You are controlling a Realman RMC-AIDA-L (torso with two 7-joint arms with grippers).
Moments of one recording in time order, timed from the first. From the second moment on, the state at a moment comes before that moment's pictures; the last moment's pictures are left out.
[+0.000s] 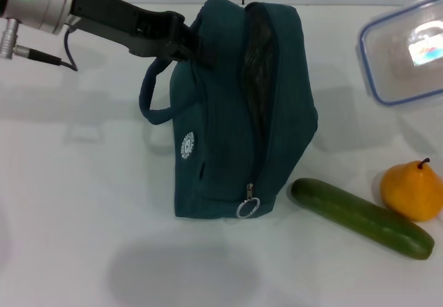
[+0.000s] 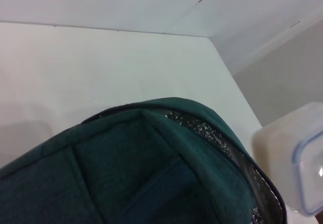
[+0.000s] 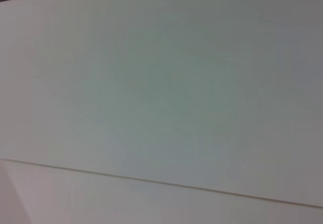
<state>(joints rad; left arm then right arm) -0.78 -2.00 0.81 1.07 2.18 1.79 -2.66 0.41 2.02 -0.60 0.00 -1.13 -1.89 1.92</state>
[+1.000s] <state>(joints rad) -0.79 -2.07 0.82 1.10 2.16 1.79 -2.68 0.60 2.03 -0.59 0.07 -1.07 -1.97 1.92</state>
